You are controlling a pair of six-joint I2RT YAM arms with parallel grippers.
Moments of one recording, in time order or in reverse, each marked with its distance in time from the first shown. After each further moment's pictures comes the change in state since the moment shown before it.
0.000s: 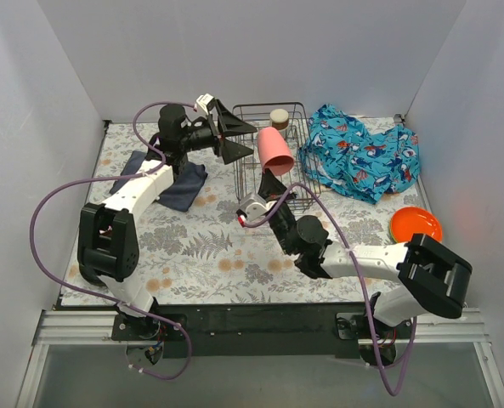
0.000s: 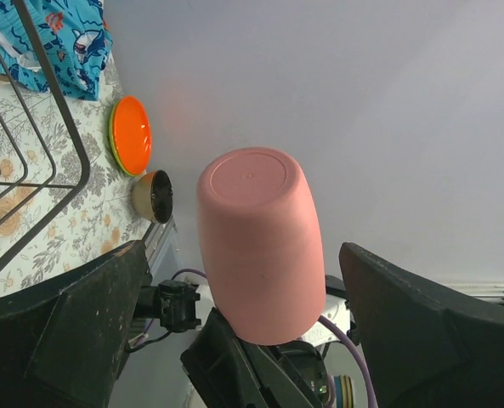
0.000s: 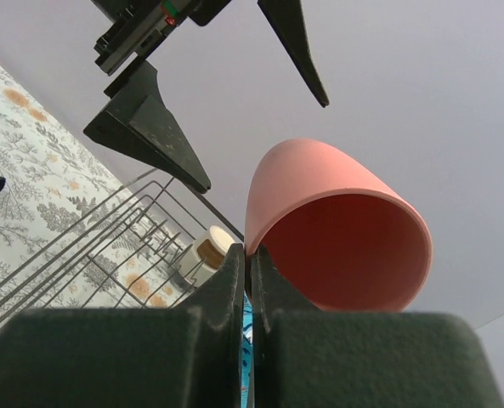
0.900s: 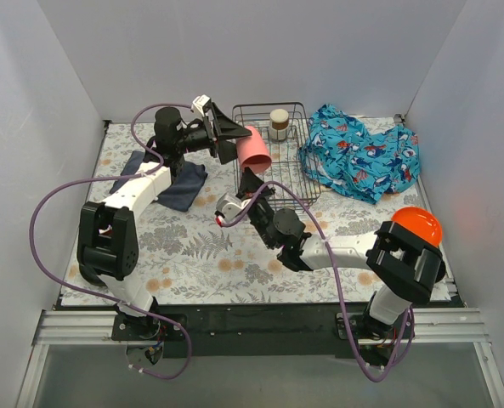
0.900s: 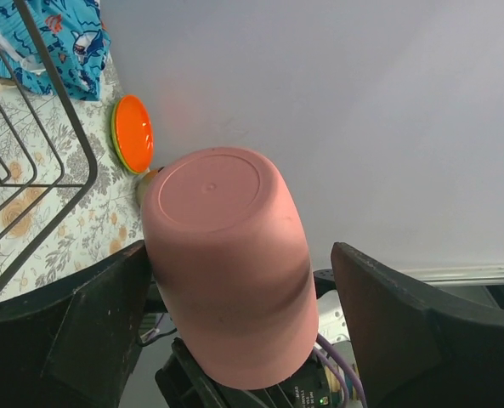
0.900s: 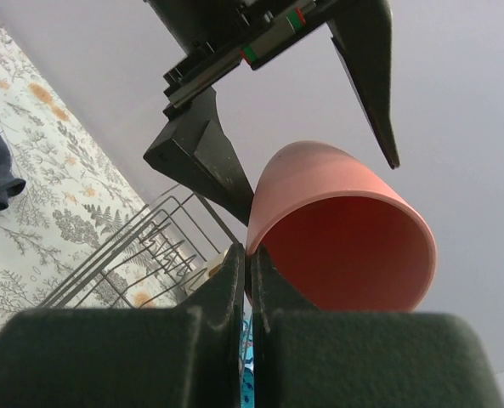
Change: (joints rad) left arm 0.027 0.010 -0.037 0.106 0.058 -0.007; right arm 0.006 0.187 0.135 -0.001 -0.061 -0.069
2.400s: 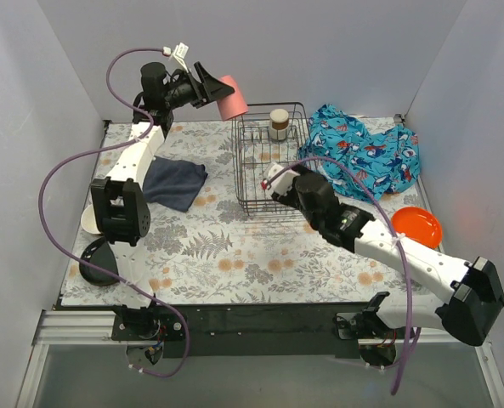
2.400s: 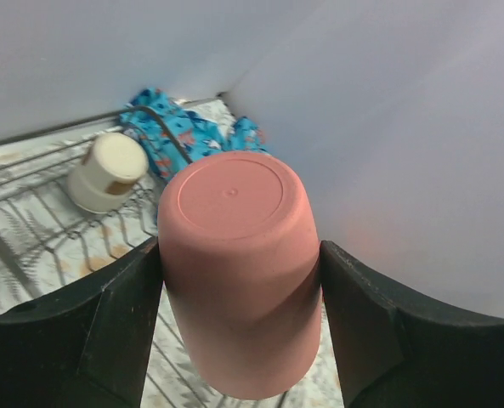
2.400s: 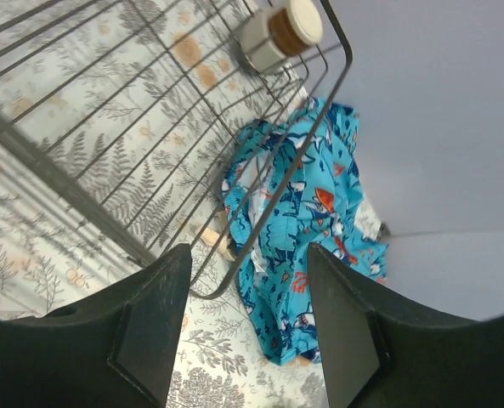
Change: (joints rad) left arm 0.125 0.339 0.637 -0.307 -0.187 0.588; right arm -0.200 -0.421 0.102 -1.247 -0.007 0.440
